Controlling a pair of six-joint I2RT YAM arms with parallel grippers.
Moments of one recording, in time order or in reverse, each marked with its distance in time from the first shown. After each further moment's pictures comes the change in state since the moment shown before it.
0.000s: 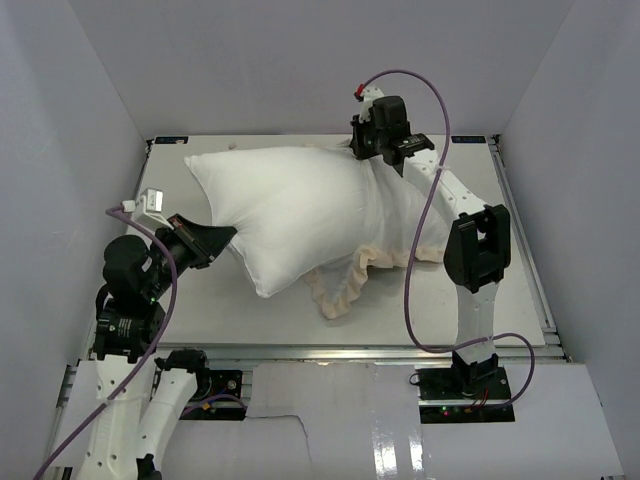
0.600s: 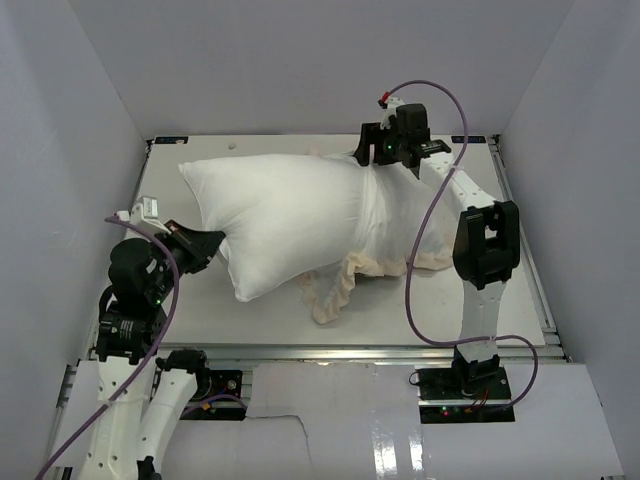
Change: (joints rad) left arm -0.005 -0.021 0.028 -0.126 -0.199 0.036; right arm -0.113 0.011 -0.103 0.053 -0.171 0.110
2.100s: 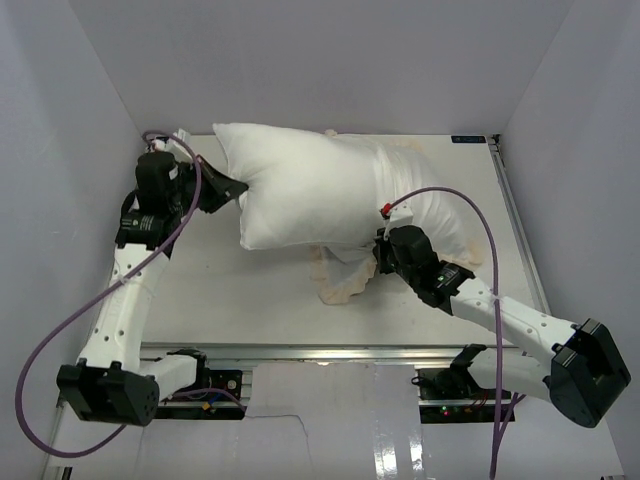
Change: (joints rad) left arm 0.006 0.547 0.238 0.126 0.169 -0.015; right arm 0.431 -0.971 -1.172 0.210 0.530 0.094
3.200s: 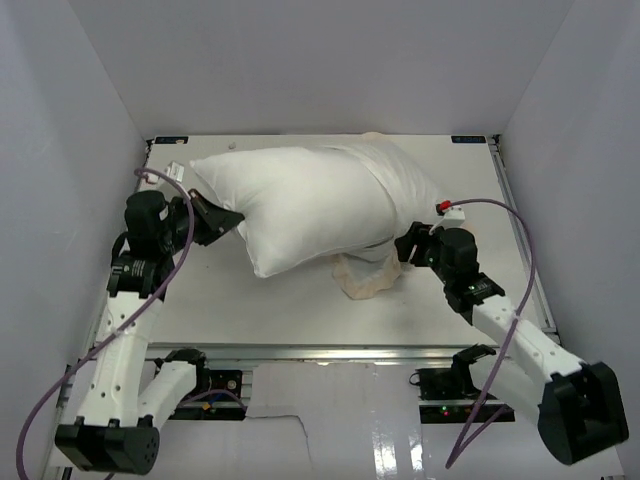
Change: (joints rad) left arm 0.021 -0.153 -0.066 -0.066 0.084 0.040; right arm -0.358 -0.093 -0.201 0.236 -0.202 0.125
